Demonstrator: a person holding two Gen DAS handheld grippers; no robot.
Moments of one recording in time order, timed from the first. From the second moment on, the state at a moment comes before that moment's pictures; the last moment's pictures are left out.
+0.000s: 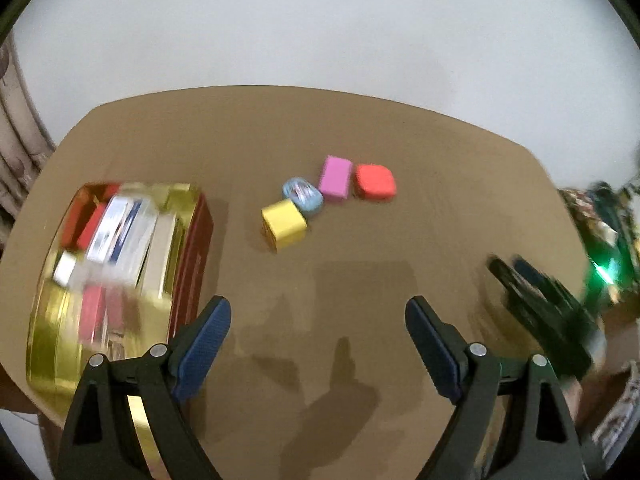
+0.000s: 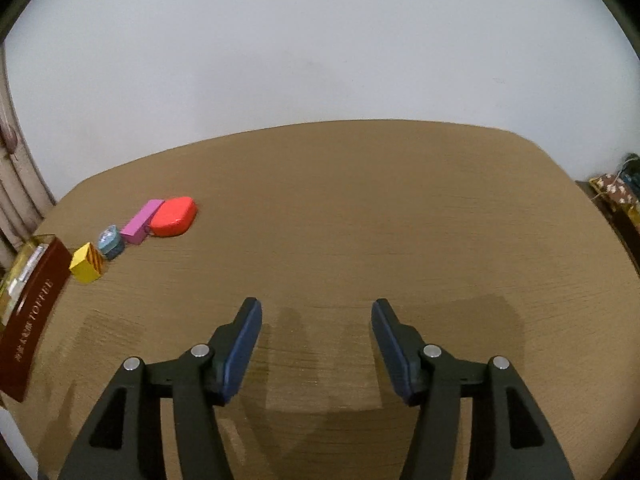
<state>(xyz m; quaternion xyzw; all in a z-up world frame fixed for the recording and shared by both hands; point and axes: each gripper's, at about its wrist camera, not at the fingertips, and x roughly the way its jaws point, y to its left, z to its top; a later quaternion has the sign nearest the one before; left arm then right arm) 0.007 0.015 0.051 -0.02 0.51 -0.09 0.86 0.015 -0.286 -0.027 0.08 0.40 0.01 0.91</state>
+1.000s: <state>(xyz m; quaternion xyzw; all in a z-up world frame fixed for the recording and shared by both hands) 0.103 0.037 -0.028 -0.03 0.59 -0.01 0.81 -0.028 -0.323 0.001 0.14 0.35 0.05 0.92</state>
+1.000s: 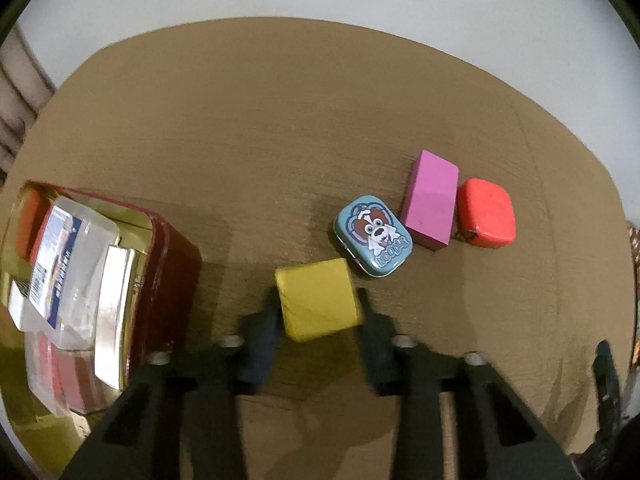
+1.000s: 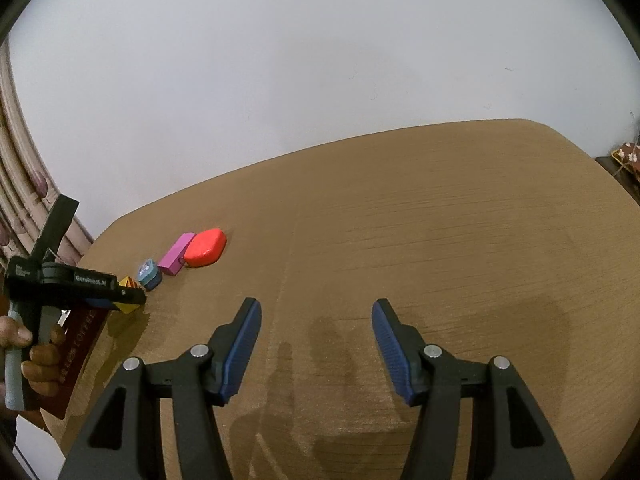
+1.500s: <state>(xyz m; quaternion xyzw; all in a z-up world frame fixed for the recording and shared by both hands) -0.033 0.094 0.072 -0.02 0.53 -0.05 0.84 -0.016 -0.318 -0.007 0.14 0.37 0.04 0.92</state>
